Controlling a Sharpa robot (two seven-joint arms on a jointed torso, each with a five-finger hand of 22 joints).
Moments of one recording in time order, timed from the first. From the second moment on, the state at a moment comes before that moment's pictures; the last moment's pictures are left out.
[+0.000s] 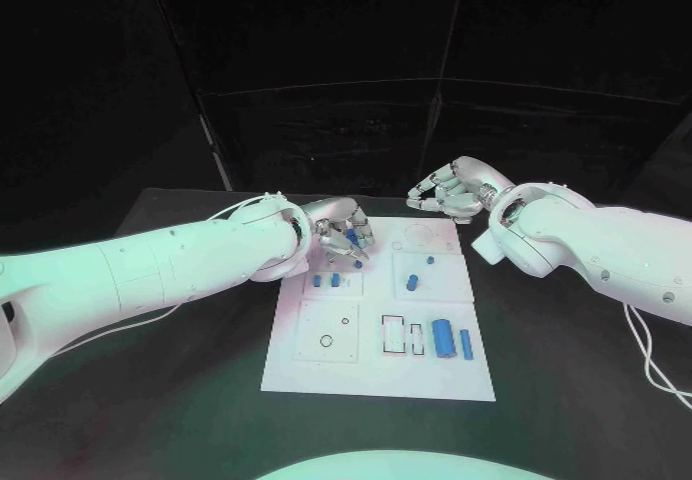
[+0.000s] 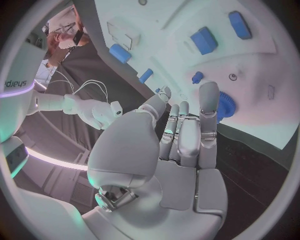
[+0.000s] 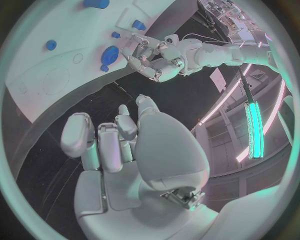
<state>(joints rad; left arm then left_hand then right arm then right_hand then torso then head) 1.27 -0.56 -0.15 1.22 -1.16 -0.16 0.09 1.32 -0.05 0.23 -0.12 0.05 0.90 0.15 0.26 0.14 0.92 0.09 0.39 0.18 1.42 0.01 1.33 1.14 0.17 1.32 0.11 0.83 0.76 1.28 -0.72 -0.03 1.37 -0.88 -0.32 0.01 1.41 -0.01 -0.09 0.25 0.46 0.95 0.15 0.14 0.07 1.27 0.07 1.20 1.15 1.46 0.00 1.42 1.31 0.09 1.31 0.10 1.36 1.13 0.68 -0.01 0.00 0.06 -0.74</state>
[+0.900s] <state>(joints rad) 1.27 -0.50 -0.16 1.16 -1.41 -0.10 0.06 1.33 -0.05 0.26 -0.13 0.05 0.97 0.14 0.24 0.10 0.98 0.08 0.35 0.10 1.46 0.00 1.38 1.19 0.15 1.41 0.09 0.95 0.89 1.28 -0.72 -0.03 1.36 -0.88 -0.32 0.01 1.41 0.00 -0.09 0.25 0.46 0.95 0.15 0.14 0.07 1.27 0.07 1.20 1.15 1.46 0.00 1.42 1.31 0.09 1.31 0.10 1.36 1.13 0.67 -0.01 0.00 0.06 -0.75</state>
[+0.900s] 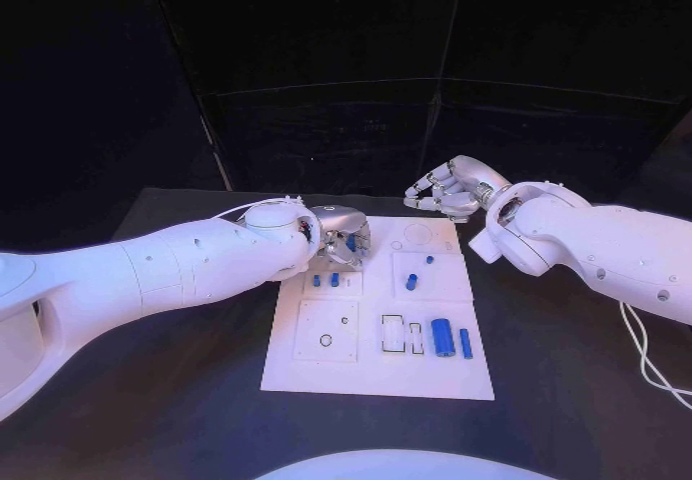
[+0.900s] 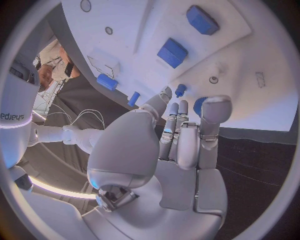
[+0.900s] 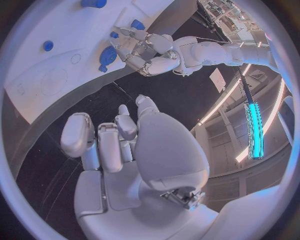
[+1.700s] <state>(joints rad) 1.26 -0.47 -0.15 1.12 -1.43 -0.05 -0.01 1.33 -0.04 0.33 -0.14 0.05 0.99 0.14 0.22 0.09 1.01 0.08 0.32 0.07 1.46 0.00 1.38 1.19 0.15 1.41 0.09 0.97 0.91 1.27 -0.71 -0.03 1.36 -0.88 -0.32 0.01 1.41 0.00 -0.09 0.25 0.46 0.95 0.15 0.14 0.07 1.27 0.07 1.20 1.15 1.46 0.00 1.42 1.31 0.09 1.31 0.10 1.36 1.13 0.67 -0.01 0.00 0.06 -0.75</state>
